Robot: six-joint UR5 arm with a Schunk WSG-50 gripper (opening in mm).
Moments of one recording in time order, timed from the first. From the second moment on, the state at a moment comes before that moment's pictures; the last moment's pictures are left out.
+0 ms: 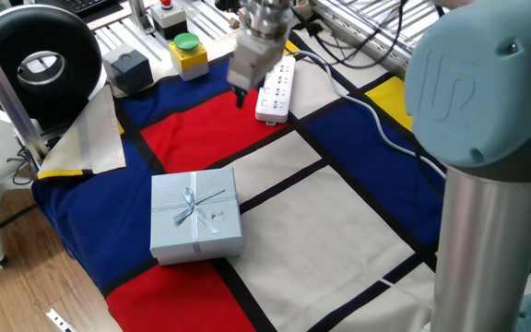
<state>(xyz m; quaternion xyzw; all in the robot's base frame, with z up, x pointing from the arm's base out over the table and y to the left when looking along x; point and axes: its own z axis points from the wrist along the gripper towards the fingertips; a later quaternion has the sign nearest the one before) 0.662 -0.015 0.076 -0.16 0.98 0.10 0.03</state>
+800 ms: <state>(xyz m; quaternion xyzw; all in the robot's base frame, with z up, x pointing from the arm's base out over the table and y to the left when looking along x) 0.695 -0.033 0.111 -0.08 0.99 0.04 0.08</state>
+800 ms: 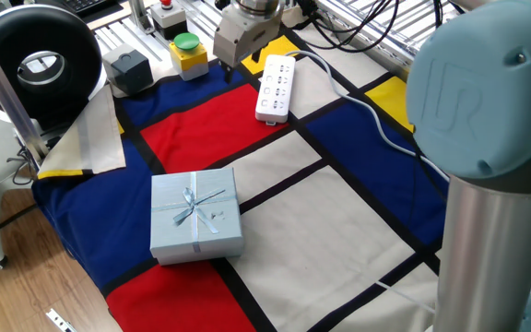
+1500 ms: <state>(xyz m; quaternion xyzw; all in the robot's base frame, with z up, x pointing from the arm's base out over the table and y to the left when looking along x) 0.702 -0.040 0.120 -0.03 0.99 0.02 0.10</state>
